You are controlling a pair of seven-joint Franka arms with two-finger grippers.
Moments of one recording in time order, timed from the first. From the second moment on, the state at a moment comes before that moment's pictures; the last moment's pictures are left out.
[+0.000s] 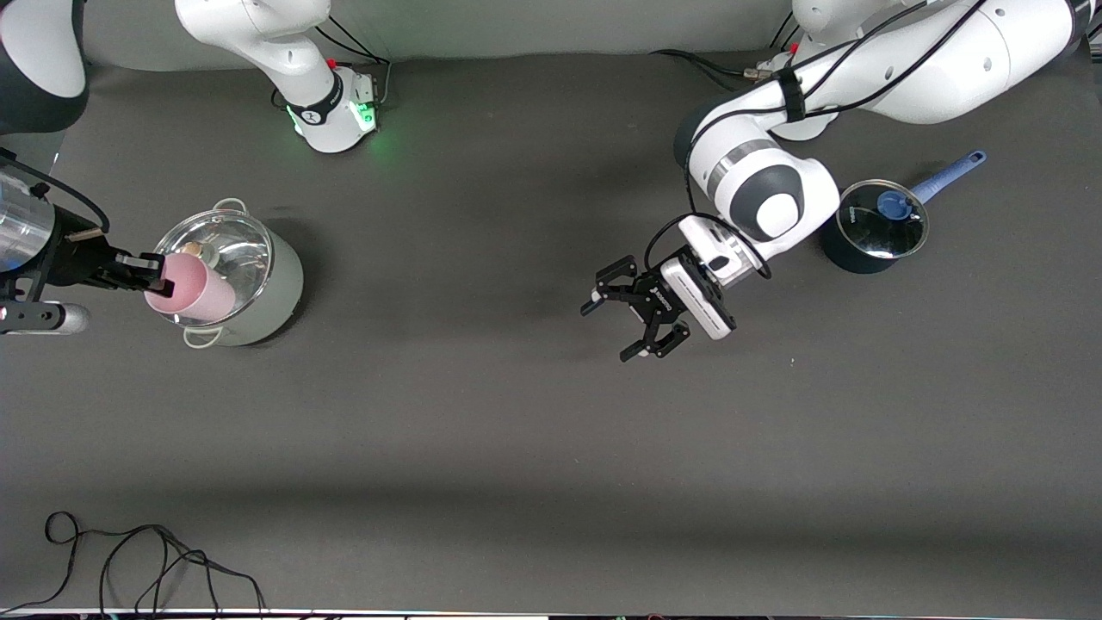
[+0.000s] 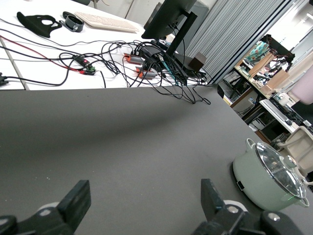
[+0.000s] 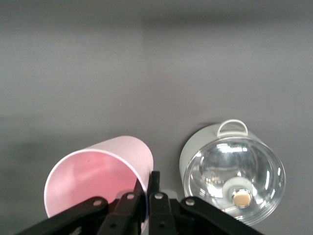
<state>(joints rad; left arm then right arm) 0.45 0.82 -1.35 -1.77 -1.97 3.30 2.14 0.18 0.07 -0.17 -1.61 0.05 1.65 0.05</state>
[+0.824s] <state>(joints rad) 0.49 0.83 -1.33 -1.77 -1.87 3.31 2.01 0.22 0.00 -0.17 -2.24 0.08 2.42 0.04</state>
